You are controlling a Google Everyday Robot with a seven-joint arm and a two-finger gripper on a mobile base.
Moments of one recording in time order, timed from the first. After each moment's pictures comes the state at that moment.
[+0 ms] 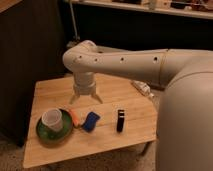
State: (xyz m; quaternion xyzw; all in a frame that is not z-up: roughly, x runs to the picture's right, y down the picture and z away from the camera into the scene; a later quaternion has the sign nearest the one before) arm -0.093 0.052 0.679 -0.26 0.22 0.66 0.67
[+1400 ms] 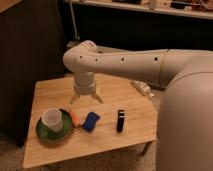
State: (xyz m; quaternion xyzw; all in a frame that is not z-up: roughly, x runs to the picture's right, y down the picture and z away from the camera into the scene) arm -0.093 0.053 0.680 -0.27 0.22 0.66 0.67
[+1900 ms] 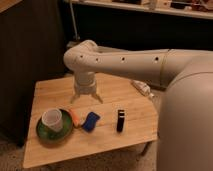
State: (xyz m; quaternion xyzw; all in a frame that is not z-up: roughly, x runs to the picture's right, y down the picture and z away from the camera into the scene) arm -0.087 0.046 0.677 -0.27 0.21 0.66 0.66
